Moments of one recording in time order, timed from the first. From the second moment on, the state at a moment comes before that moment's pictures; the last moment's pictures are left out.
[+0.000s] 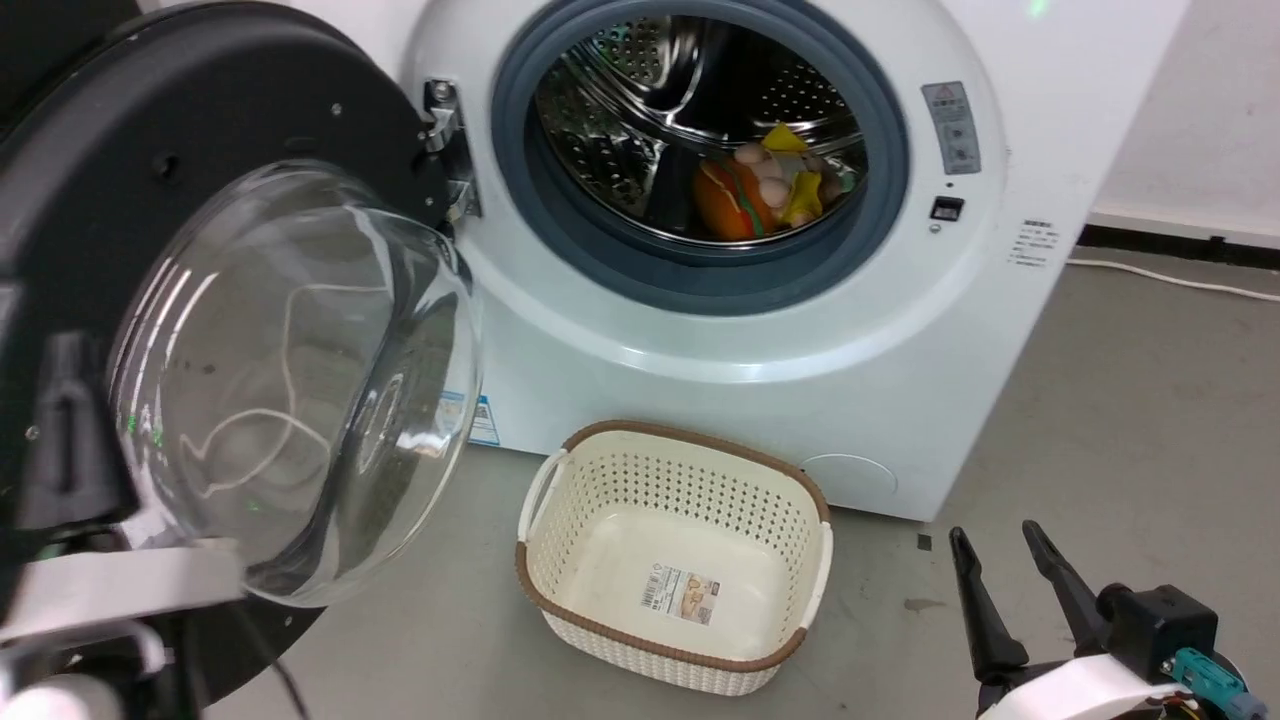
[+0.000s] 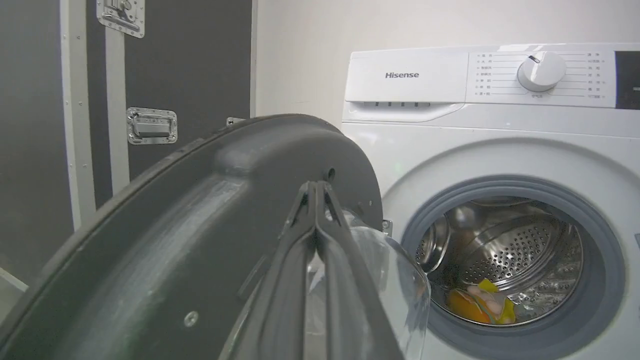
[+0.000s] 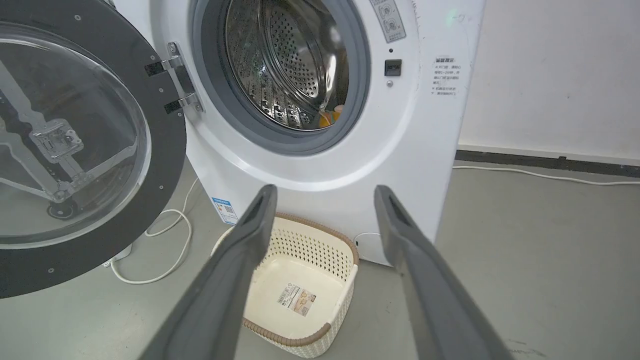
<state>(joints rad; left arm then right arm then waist) -0.11 0.12 0.24 -0.25 -0.17 -0.01 -0.10 0.04 -0.05 0.02 0.07 0.18 0.13 -0.10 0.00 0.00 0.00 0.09</state>
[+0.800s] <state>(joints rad) -0.10 0.32 0.50 0.04 -0.31 -0.05 -0.06 0.04 -0.05 0.01 0.09 0.21 0.13 -0.13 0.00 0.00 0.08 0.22</state>
